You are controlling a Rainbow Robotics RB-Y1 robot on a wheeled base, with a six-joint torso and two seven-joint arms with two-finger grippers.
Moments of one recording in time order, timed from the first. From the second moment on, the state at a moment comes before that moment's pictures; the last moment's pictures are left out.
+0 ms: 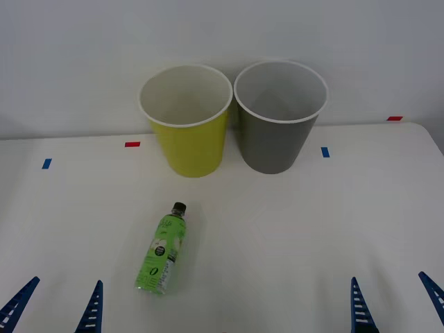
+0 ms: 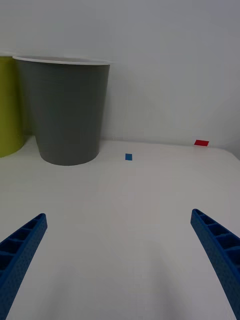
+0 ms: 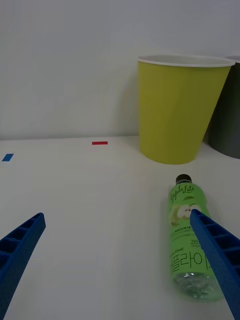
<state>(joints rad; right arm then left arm) 1.03 -0.20 0.14 -2.09 0.16 -0.54 1.37 1.09 0.39 -0.20 -2.20 0.15 -0.46 -1.48</state>
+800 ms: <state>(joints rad) 1.03 -0.20 0.14 -2.09 0.16 -0.54 1.37 1.09 0.39 -0.20 -2.20 0.15 -0.46 -1.48</state>
